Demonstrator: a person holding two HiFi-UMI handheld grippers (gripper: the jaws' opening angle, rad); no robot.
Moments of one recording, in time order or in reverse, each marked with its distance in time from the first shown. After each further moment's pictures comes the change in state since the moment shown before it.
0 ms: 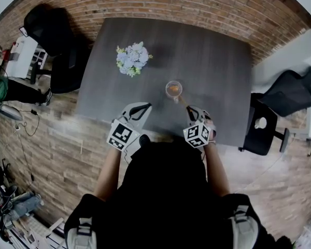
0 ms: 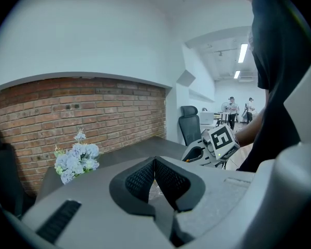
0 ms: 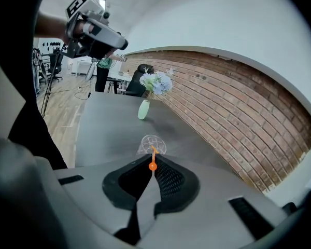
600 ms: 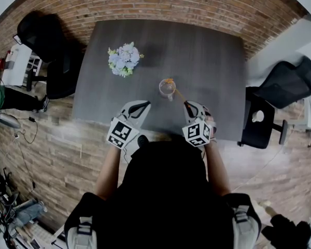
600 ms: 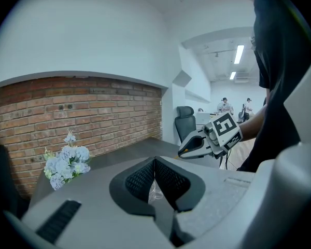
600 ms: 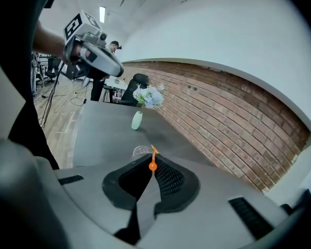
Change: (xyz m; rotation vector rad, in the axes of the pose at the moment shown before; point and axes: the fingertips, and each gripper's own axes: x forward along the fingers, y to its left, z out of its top) left arm 0.018 -0.014 0.008 0.035 -0.015 -0.042; right arm -0.036 -0.027 0.025 0.013 -0.092 -0.064
